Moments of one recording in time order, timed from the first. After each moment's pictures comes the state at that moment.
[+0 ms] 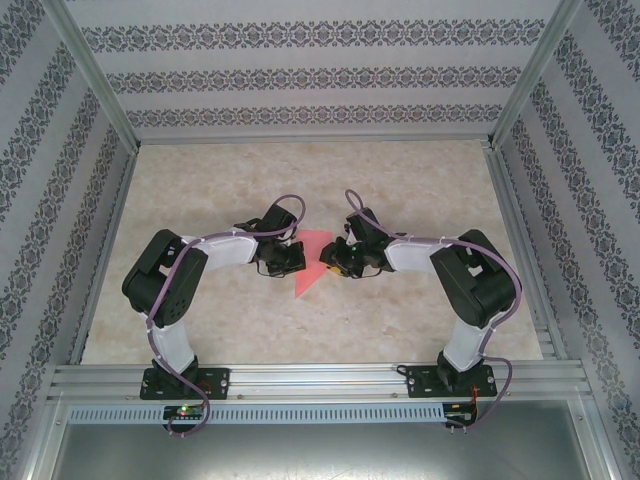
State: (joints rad) left arm -0.52 1.82 1.01 -0.33 0.34 -0.72; right arm 0.55 1.78 0.87 -0.03 -0.48 1.02
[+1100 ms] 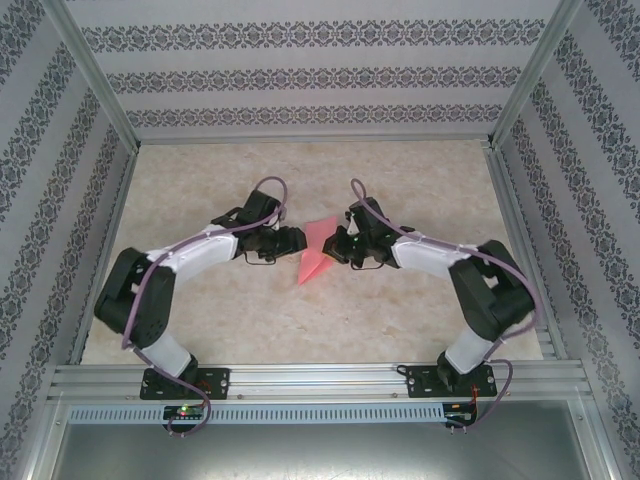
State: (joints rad) left arm -0.46 1.59 1.01 -0.37 0.34 -0.71; right arm 0.55 1.63 0.91 -0.12 -0.44 1.00
